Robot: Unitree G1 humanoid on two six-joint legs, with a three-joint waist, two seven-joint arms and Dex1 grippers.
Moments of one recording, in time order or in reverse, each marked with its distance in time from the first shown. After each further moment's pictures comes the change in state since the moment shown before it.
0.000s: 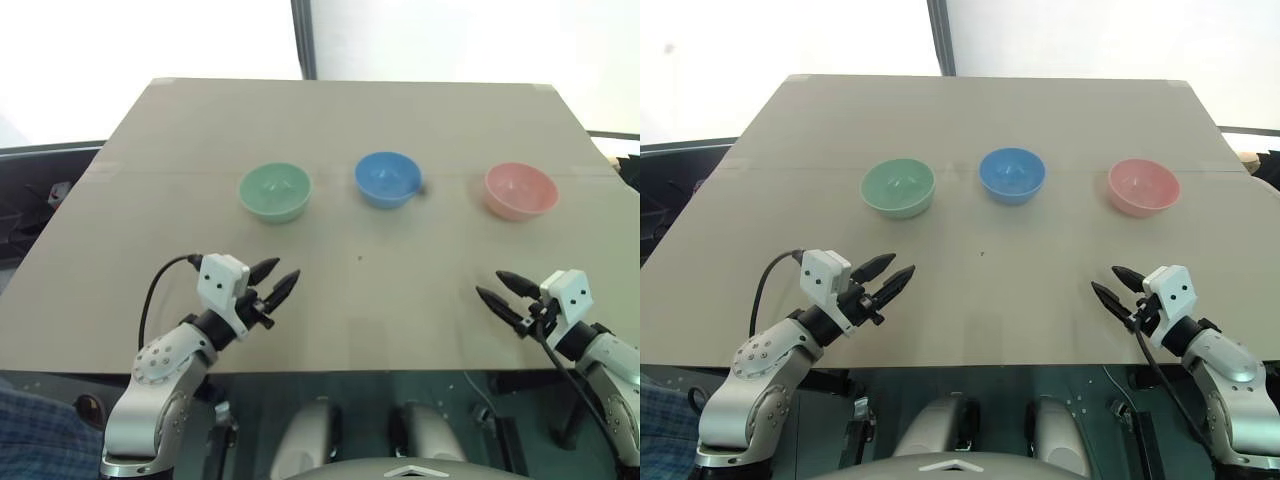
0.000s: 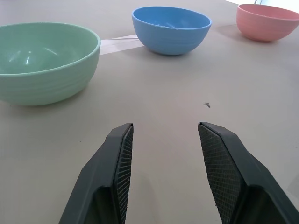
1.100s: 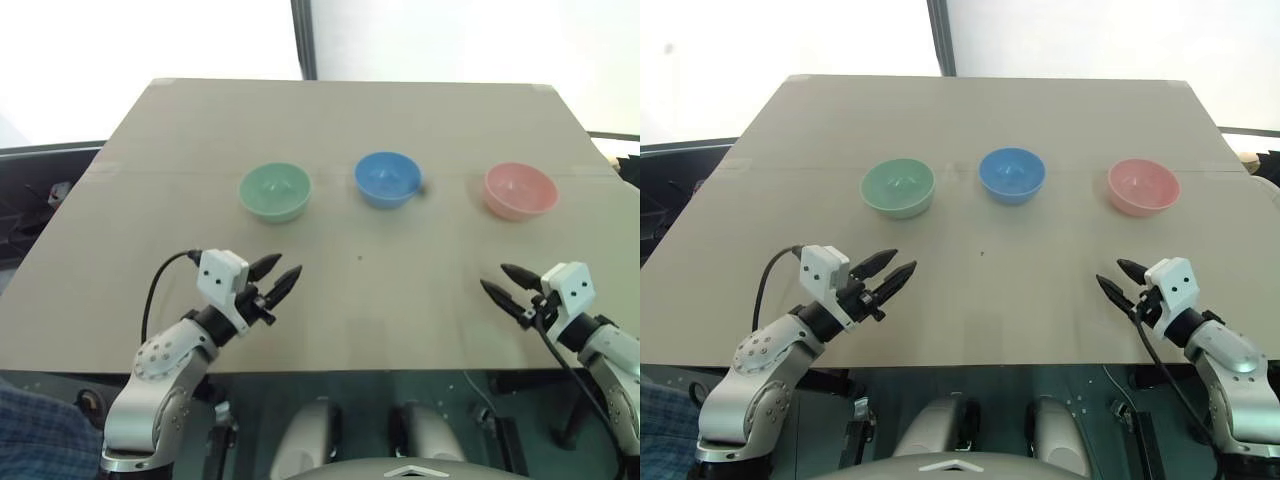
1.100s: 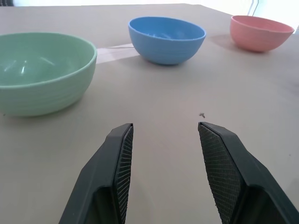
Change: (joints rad) left arm -0.041 0.004 -0.010 0.005 -0.067 0.002 -0.004; right arm -0.083 -0.038 0.009 0.051 -0.037 0.005 -0.047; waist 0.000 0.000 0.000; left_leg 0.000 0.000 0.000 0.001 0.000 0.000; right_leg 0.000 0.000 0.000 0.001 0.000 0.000
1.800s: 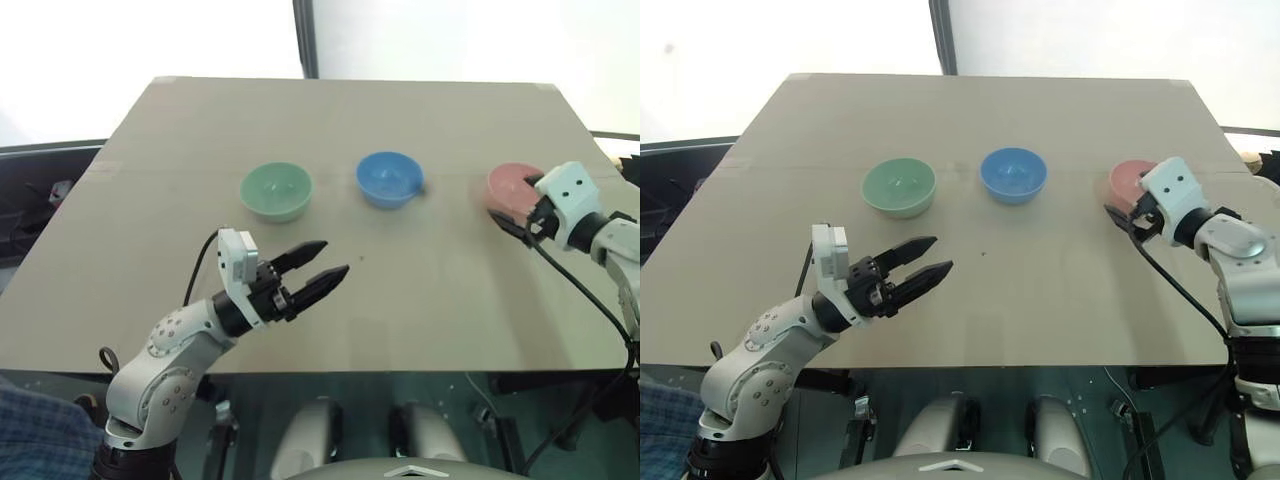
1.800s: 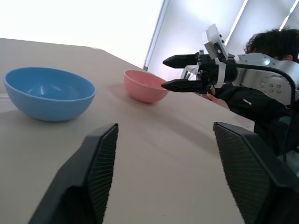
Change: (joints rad) left arm -0.120 0.054 -0.042 -0.063 -0.345 0.136 -0.131; right arm -0.577 -0.221 0.189 0.301 -0.206 0.165 0.007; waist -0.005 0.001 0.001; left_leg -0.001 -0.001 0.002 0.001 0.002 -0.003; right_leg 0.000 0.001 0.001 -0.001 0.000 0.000
